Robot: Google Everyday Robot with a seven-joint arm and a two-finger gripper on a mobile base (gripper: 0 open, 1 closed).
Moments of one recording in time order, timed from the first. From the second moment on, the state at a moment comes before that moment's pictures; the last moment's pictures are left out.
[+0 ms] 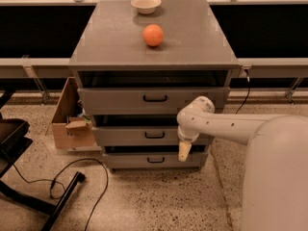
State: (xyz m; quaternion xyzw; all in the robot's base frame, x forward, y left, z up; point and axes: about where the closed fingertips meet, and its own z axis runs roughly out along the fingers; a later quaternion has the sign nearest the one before) arm 0.680 -0.140 0.482 -0.64 0.75 -0.09 0.13
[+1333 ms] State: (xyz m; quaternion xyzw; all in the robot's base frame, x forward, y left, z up) arm 0.729 -0.155 0.432 -0.63 0.75 -0.16 0.11
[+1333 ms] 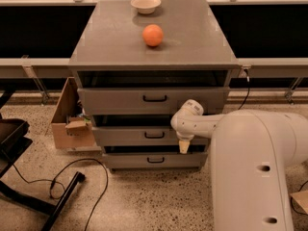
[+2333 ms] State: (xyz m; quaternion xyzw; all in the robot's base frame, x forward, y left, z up) arm 0.703 -0.175 0.445 -0.62 0.77 -0.15 0.08
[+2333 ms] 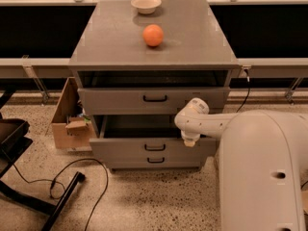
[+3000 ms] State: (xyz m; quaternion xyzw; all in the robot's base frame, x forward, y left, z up) arm 0.703 -0.175 0.446 -0.62 0.77 -0.15 0.08
